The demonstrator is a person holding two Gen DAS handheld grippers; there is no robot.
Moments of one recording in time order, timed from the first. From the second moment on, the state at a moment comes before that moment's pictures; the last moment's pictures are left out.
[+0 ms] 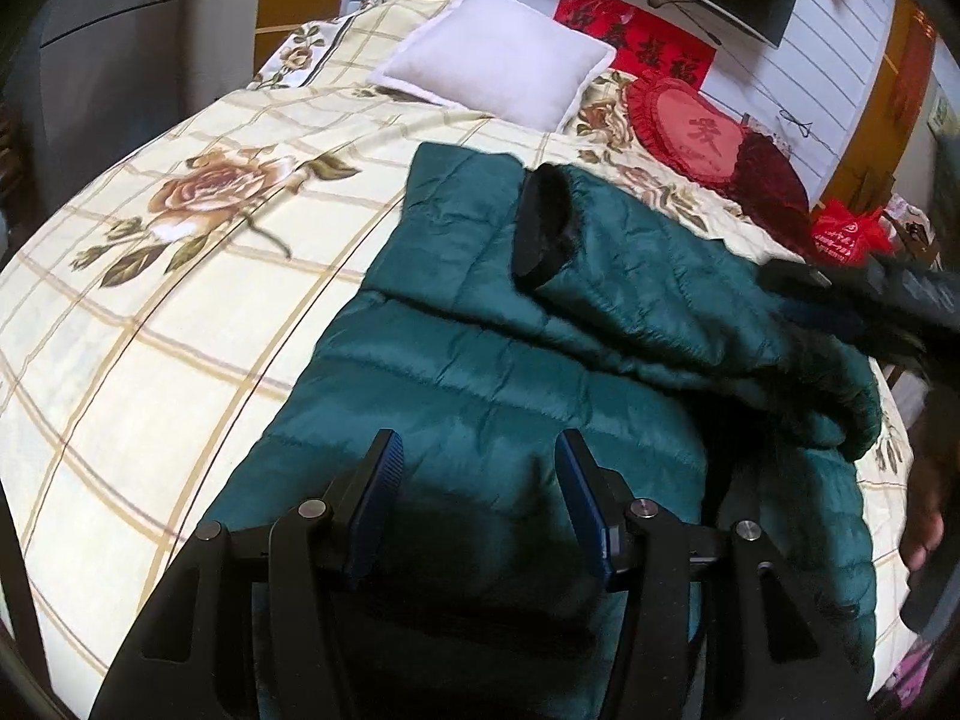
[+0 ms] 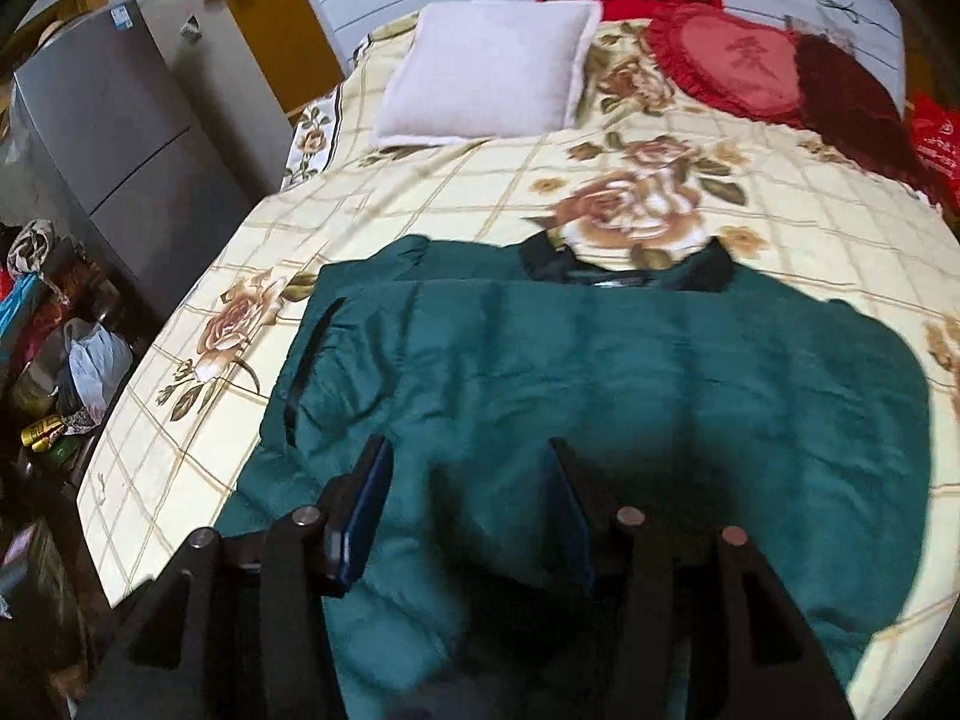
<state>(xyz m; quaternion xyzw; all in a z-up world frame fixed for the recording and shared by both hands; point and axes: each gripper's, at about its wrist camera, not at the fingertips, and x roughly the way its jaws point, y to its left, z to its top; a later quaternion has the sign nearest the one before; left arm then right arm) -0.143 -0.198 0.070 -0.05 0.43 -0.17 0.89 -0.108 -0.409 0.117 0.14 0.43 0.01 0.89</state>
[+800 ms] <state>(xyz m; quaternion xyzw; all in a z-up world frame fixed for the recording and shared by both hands) -0.050 -0.250 0.116 -0.09 0.39 -0.19 0.90 -0.211 -0.547 0.139 0.18 0.38 -0.10 0.90</state>
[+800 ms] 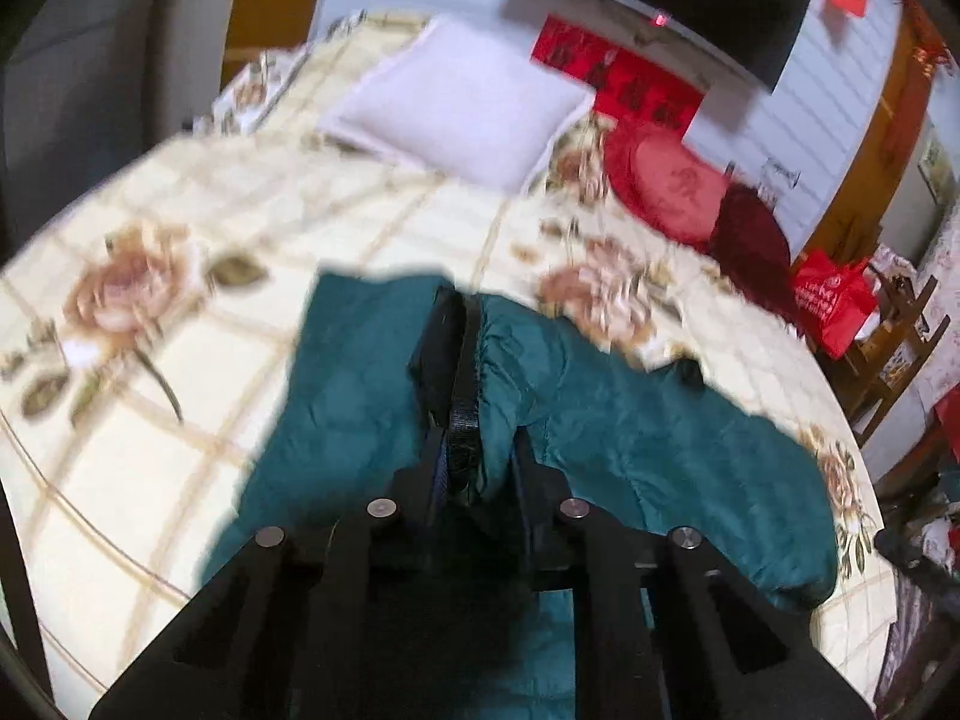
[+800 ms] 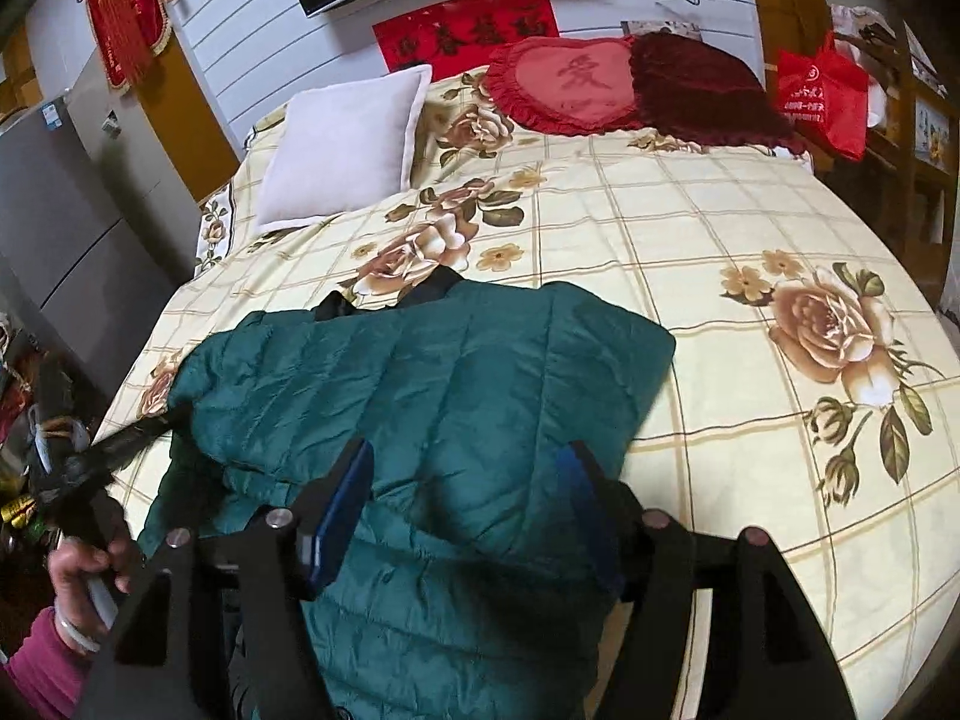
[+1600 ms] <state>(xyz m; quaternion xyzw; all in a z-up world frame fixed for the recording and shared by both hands) -0.032 -0.220 0.117 -0.08 0.40 -0.13 0.90 -0.150 -0.517 0.107 0.15 0.39 -0.13 0.90</state>
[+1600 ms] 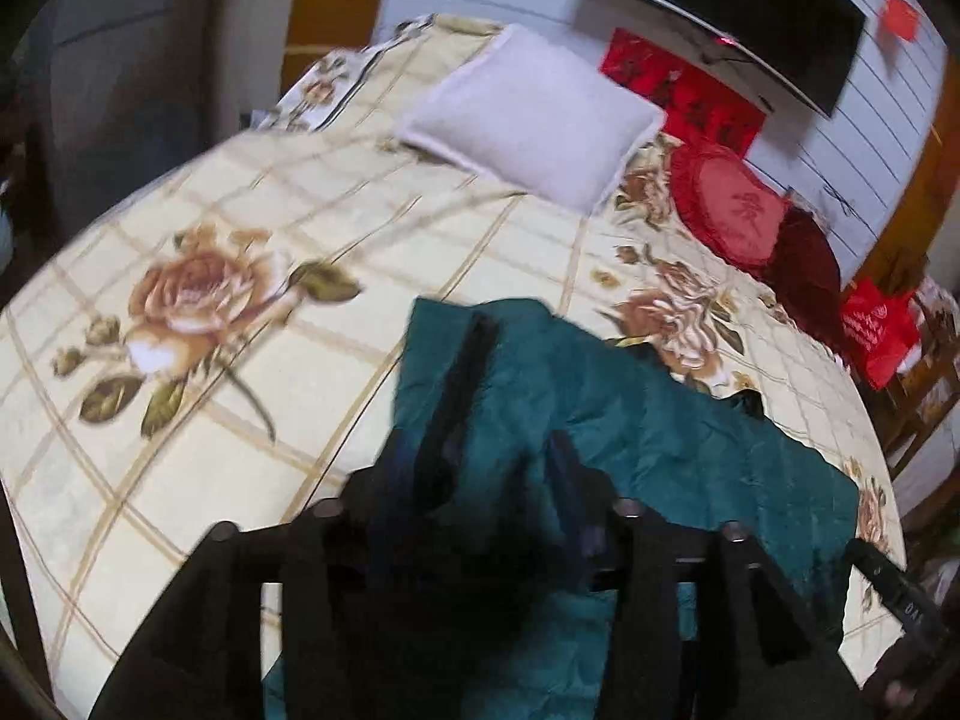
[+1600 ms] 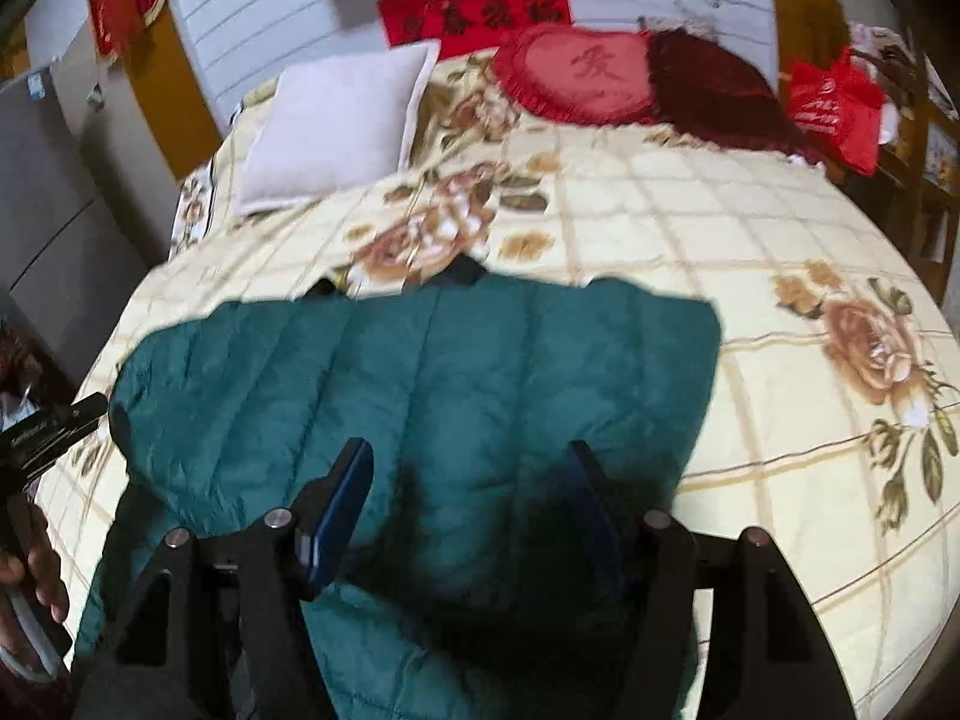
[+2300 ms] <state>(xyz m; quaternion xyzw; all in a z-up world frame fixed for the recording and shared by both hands) -0.003 -0.288 0.049 0.05 0.40 -0.14 0.90 -0.088 -0.488 0.064 0.08 0.42 -0.15 0.89</state>
